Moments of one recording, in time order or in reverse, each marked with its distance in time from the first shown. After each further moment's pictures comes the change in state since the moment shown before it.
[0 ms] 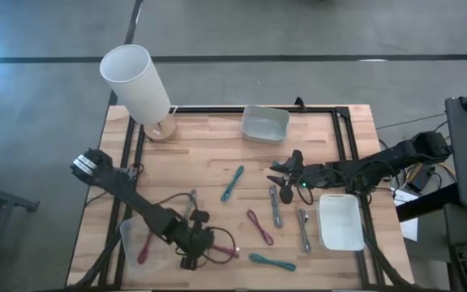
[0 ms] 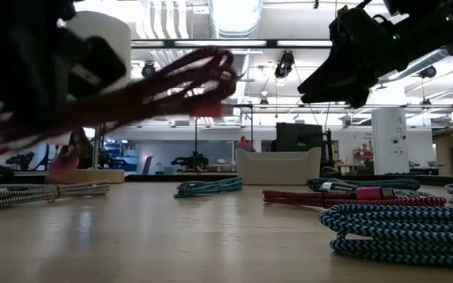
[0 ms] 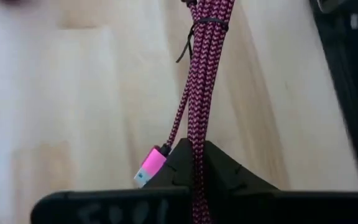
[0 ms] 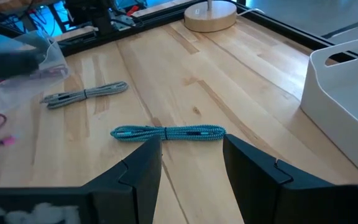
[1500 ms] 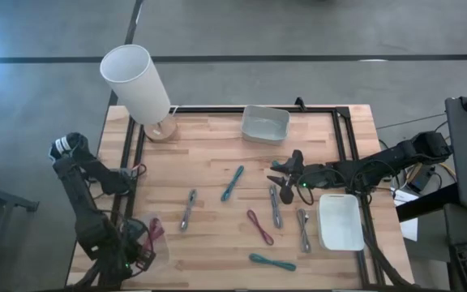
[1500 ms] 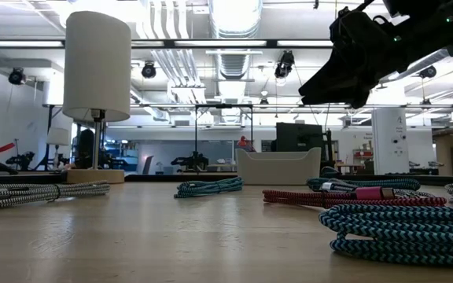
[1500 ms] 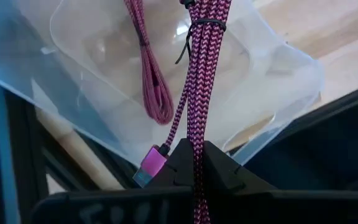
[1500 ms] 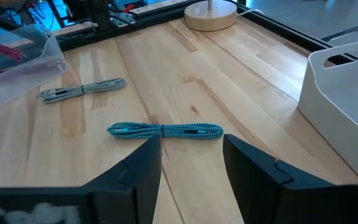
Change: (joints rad) left arm -0.492 -0.269 0.065 -0.652 0.148 -1.765; right arm 0.000 0.000 -0.006 0.000 0.001 -0.026
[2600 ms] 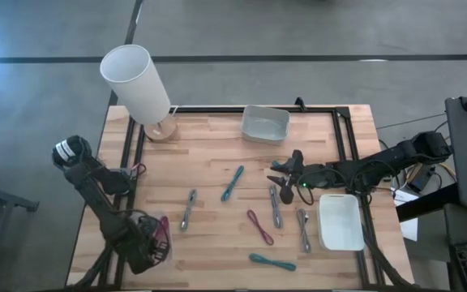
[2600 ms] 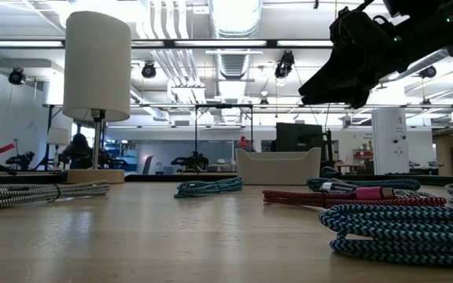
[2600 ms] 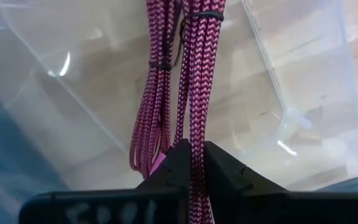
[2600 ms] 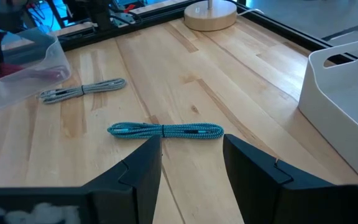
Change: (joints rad) left arm 0.117 0.040 -0.272 0.328 0.018 -0.024; right arm 0.000 0.000 0.000 0.000 0.000 0.002
